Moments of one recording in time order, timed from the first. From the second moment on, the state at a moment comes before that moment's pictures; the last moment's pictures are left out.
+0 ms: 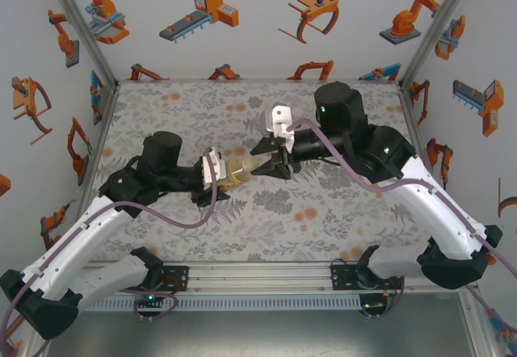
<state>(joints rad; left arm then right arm) -0.68 0.95 1.00 -0.66 0.60 0.63 0.87 1.29 1.68 -0.79 -0.71 -0.49</state>
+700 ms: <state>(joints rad) -0.68 0.95 1.00 -0.68 0.60 0.63 0.87 1.29 1.67 -0.78 -0.68 -0.49</state>
